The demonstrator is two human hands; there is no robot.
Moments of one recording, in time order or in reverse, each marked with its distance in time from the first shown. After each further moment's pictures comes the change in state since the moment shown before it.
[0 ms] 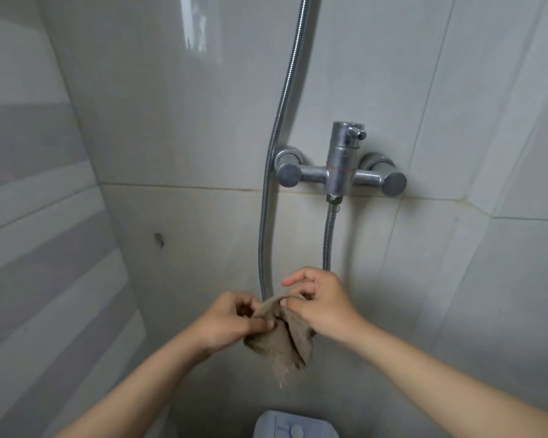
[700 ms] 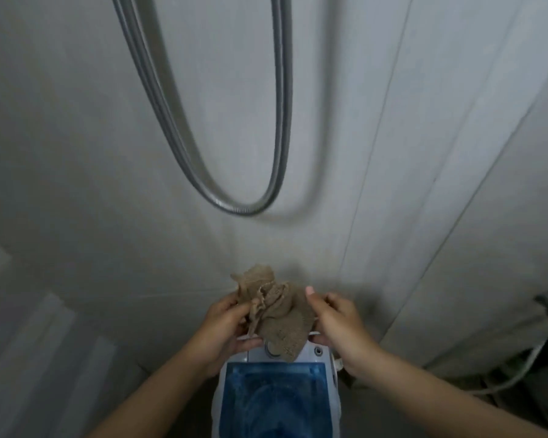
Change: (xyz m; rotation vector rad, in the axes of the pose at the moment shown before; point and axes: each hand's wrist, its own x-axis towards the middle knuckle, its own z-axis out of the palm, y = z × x) left_hand 0.071 -0.300 0.154 -0.460 0.033 -0.480; right_hand -0.053 0.360 0.054 0.332 0.179 0.635
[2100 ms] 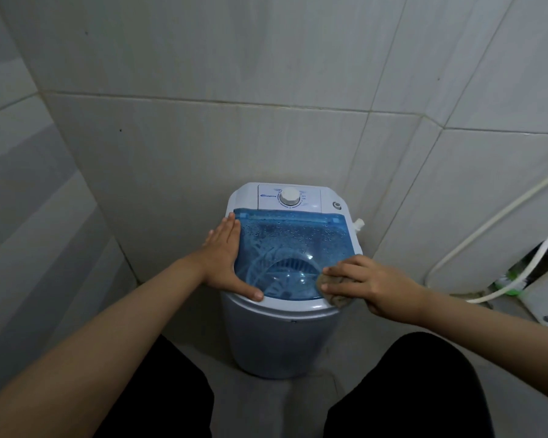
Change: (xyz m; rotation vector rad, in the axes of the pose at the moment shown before) left_hand 0.076 -0.295 -0.123 1.527 -0.146 0.420; right_hand 0.009 0.320 -0.049 -1.562 -0.293 -1.226
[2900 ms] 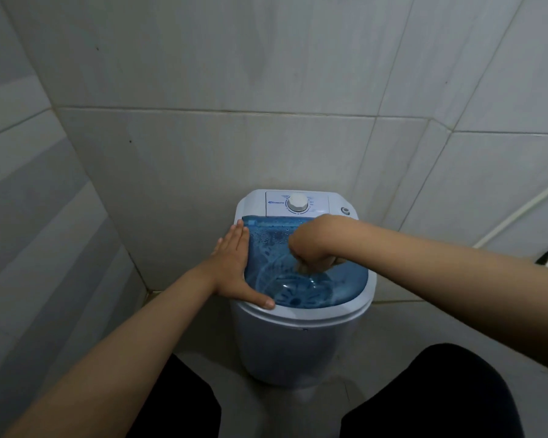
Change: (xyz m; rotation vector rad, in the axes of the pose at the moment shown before) left_hand -0.003 0.001 0.000 -0.032 0.033 -0.002; right_hand 0.160 -0.047 -0.083 -0.183 -0.865 0.291
